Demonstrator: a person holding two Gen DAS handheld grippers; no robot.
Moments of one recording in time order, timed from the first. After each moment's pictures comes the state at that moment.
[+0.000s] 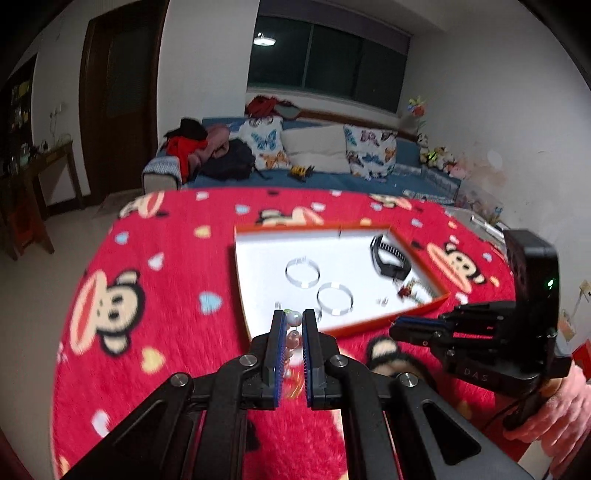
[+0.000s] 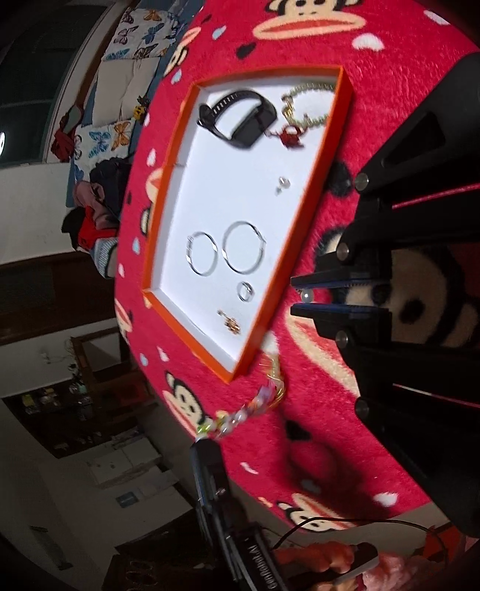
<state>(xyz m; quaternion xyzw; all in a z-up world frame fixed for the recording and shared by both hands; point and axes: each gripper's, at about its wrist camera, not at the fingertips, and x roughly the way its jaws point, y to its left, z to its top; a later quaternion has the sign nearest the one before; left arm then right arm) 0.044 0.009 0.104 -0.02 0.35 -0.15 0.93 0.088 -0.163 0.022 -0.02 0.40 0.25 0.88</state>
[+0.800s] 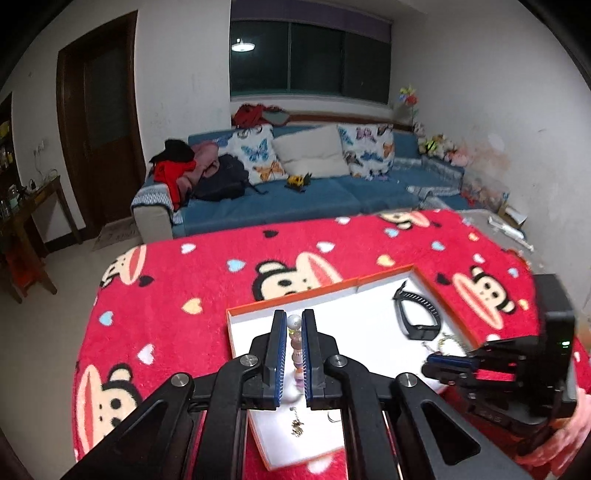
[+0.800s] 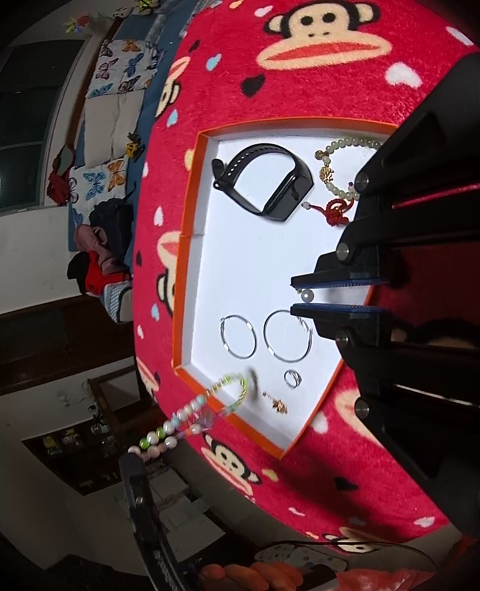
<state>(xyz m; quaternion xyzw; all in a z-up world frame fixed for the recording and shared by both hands) 0.183 -0.029 0.125 0.04 0.35 -0.15 0.92 0.150 -0.205 0.010 0.01 0.41 0.18 0.90</state>
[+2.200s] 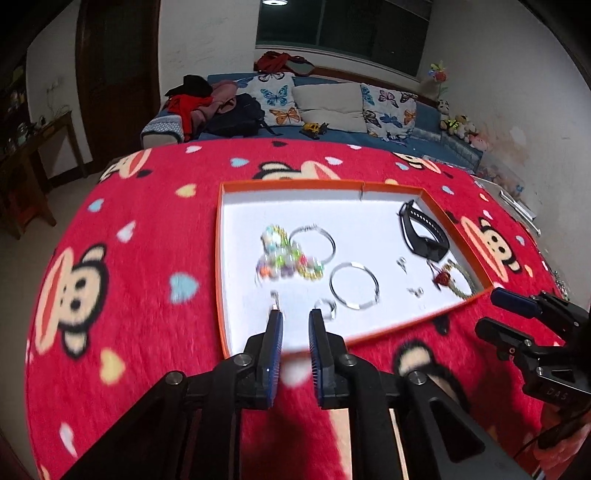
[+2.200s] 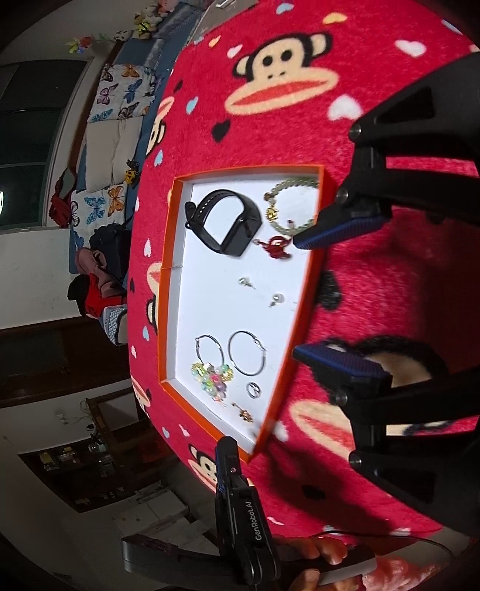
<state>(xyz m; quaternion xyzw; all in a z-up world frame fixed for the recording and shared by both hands) 0.115 -0.025 0.038 -0.01 0.44 -0.12 0.89 0.088 -0.223 0.018 -0.01 0.40 0.14 0.91</state>
